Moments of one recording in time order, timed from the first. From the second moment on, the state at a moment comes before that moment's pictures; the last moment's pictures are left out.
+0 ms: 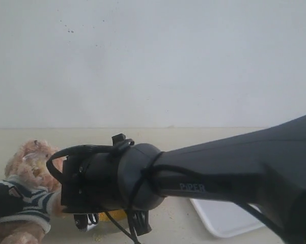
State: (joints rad) left arm 0.22 1.58 -0.50 -1.73 0.62 1.61; right arm 1.05 2.17 -1.58 -0.97 1.03 -0.27
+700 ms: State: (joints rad) left arm 0.22 1.58 -0.50 -1.73 0.62 1.61; right arm 0.97 2.17 -1.60 -0.70 1.01 -0.31
